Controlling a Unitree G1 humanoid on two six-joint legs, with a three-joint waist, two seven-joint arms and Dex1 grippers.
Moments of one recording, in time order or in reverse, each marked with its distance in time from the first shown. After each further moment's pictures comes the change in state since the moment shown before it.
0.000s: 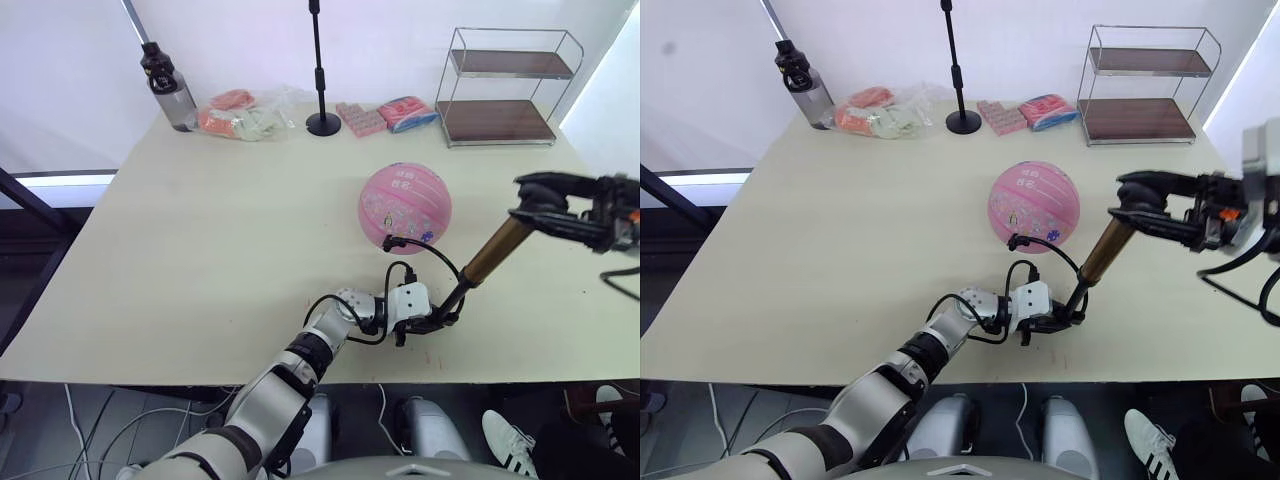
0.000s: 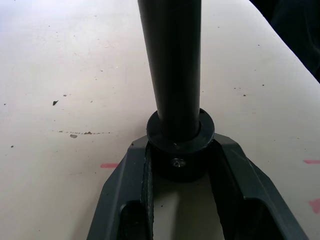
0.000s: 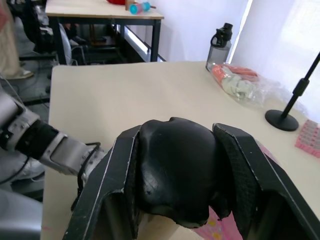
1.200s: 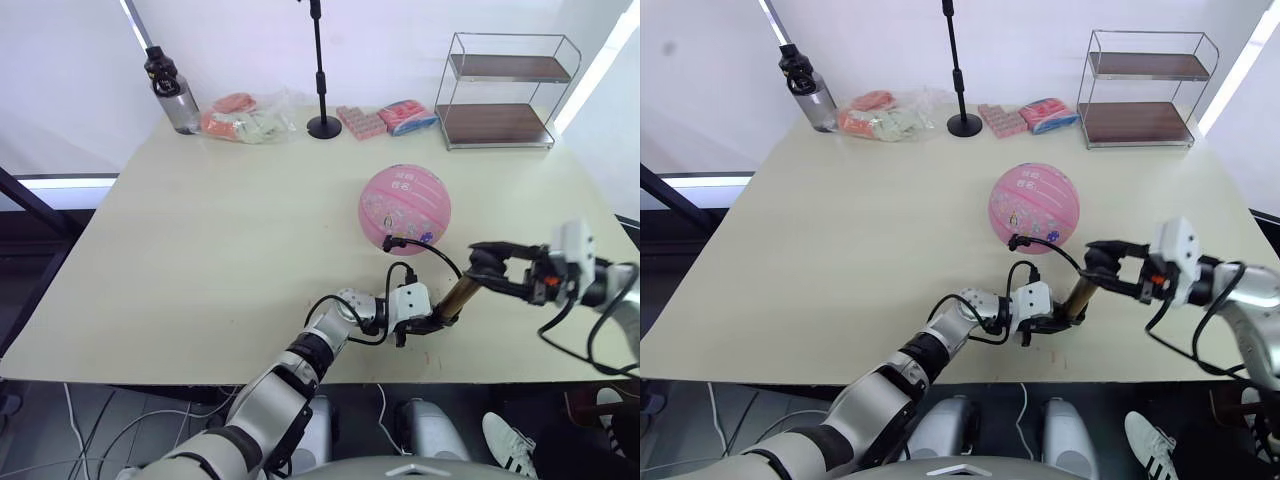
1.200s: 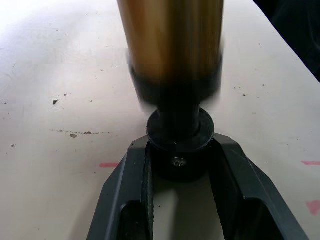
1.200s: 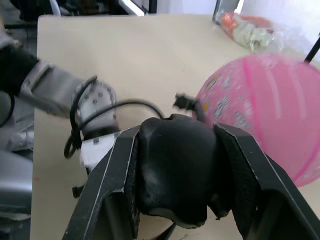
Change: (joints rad) left arm -0.006 -0.005 0.000 0.001 0.006 0.012 -0.005; right arm 0.085 0.058 0.148 0.060 -0.140 -0.184 -0.014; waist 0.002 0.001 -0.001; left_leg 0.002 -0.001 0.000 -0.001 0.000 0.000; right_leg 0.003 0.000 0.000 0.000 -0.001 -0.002
